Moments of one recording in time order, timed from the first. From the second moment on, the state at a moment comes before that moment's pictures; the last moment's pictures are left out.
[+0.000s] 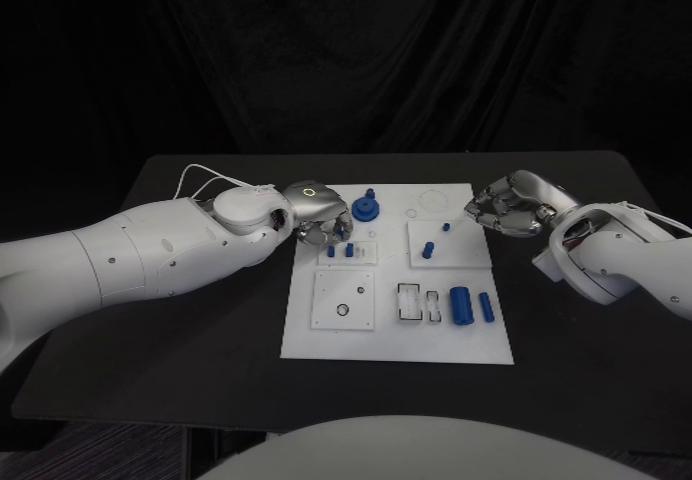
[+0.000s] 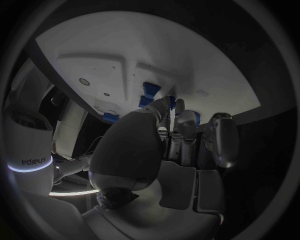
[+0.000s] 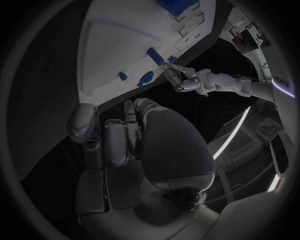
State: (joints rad) left arm 1.27 -0.57 -0.21 1.20 -1.76 -0.24 0.15; left_hand 1.46 -0.03 0.30 0.09 0.20 1.00 0.02 0.08 0.56 0.99 -0.01 0.29 0.47 1.25 -0.04 1.23 0.94 0.07 1.41 0.10 1.32 1.31; right arm 1.29 -1.02 -0.25 1.56 -1.07 -0.52 0.00; right_hand 1.42 -0.08 0.26 0.28 0.48 1.01 0.10 0.19 0.22 1.37 0.01 1.36 1.22 1.47 -0.05 1.34 1.28 0.11 1.42 0.06 1.01 1.31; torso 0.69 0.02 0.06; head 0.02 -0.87
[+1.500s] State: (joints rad) left arm 1.27 -0.59 -0.21 1.25 -1.76 -0.31 0.13; left_hand 1.46 -0.03 0.29 0.09 0.21 1.01 0.02 0.08 0.56 1.01 -0.02 0.31 0.50 1.25 -0.04 1.23 0.95 0.07 1.41 0.10 1.33 1.31; right arm 1.29 -1.02 -0.25 1.55 -1.07 -0.51 -0.02; right_hand 1.42 -0.08 0.27 0.28 0.48 1.00 0.10 0.19 0.23 1.36 0.01 1.36 1.22 1.47 -0.05 1.34 1.28 0.11 1.41 0.05 1.00 1.31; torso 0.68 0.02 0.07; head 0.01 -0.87
